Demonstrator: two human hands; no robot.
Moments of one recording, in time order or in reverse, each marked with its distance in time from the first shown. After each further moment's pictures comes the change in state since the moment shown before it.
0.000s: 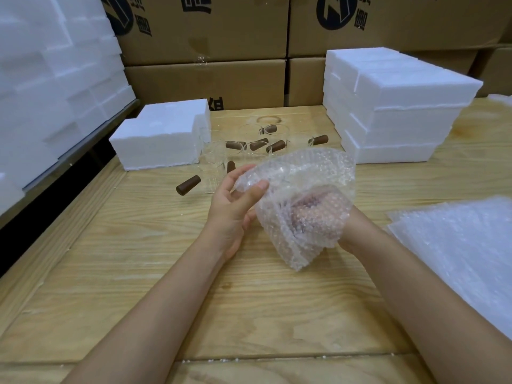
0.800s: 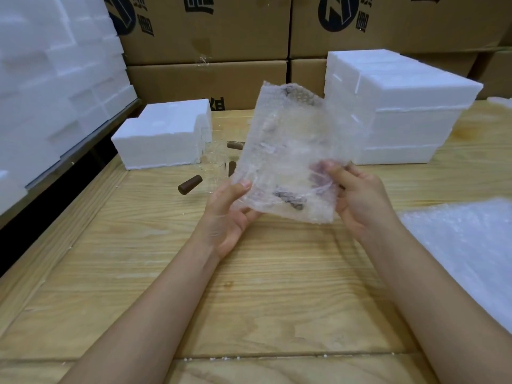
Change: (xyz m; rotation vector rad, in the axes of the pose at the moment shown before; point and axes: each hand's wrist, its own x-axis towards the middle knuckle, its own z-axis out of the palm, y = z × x) left_hand 0.002 0.002 -0.014 -0.201 -0.057 -0.128; right_hand 0.021 0.014 -0.020 0.605 0.376 -0.176
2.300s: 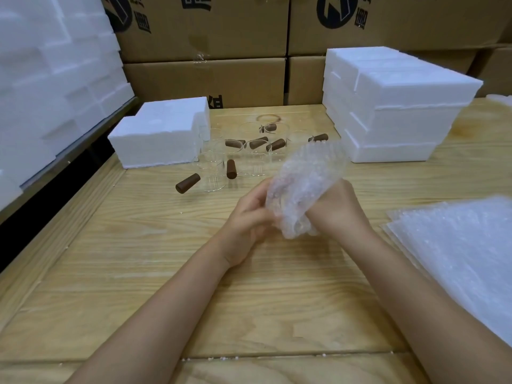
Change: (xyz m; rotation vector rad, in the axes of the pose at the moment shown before) left_hand -0.010 -0.015 0.020 0.384 -0.339 0.066; right_hand -0.016 0.005 0.018 -1.081 -0.056 -0.158
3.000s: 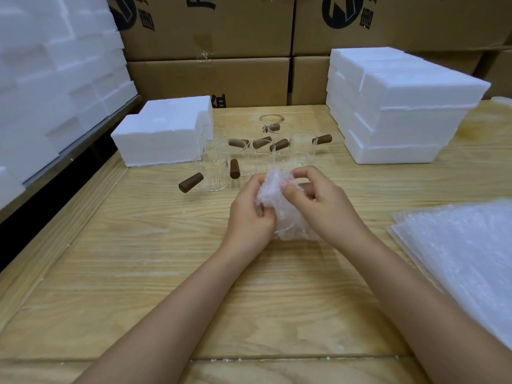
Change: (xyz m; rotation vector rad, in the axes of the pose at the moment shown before) left_hand 0.004 -0.010 0.007 0.549 0.464 0.159; right_hand -0.013 -0.010 0.006 0.249 -0.110 -0.150
